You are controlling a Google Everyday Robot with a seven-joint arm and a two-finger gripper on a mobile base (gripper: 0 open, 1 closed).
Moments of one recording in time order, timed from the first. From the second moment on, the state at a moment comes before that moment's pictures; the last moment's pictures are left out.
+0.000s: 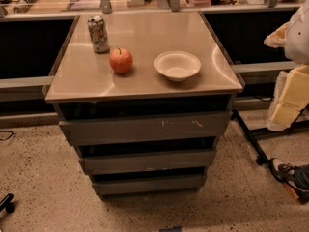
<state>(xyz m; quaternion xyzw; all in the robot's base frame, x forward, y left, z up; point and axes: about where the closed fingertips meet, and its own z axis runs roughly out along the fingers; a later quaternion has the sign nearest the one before) 0.438 -0.217 0.976 -0.60 0.78 -0.03 0.16</state>
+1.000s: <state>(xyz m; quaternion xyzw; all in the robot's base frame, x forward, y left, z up) 0.440 -0.202 0.908 -0.62 0.76 -0.01 0.19</state>
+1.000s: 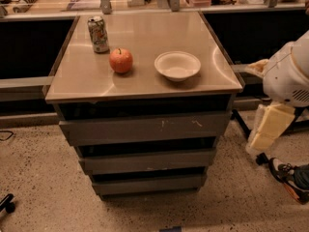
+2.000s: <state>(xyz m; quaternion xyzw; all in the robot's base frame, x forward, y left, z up) 0.486 -0.158 0.788 -0.66 0.72 0.01 0.23</state>
